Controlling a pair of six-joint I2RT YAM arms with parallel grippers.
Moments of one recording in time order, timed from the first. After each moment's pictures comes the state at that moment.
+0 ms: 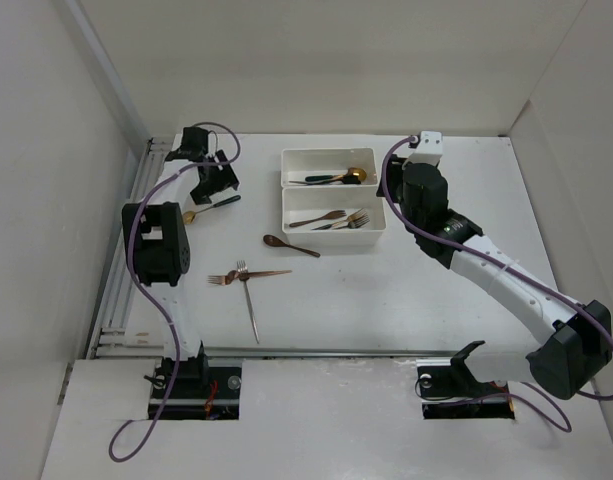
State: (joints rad) left arm -0.01 2.07 1.66 -0.63 0.03 -0.47; right arm 0.58 1.28 1.09 -0.04 0.58 0.23
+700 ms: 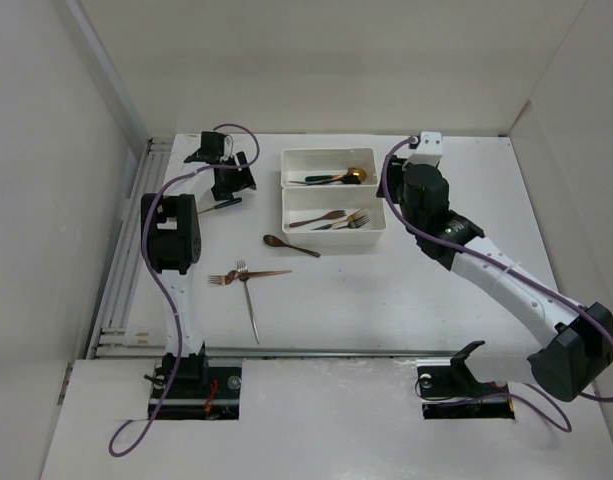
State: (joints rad) left arm -0.06 2.22 1.74 -0.47 0.16 -0.41; right arm 0.59 1.27 1.09 -0.04 0.57 0.22
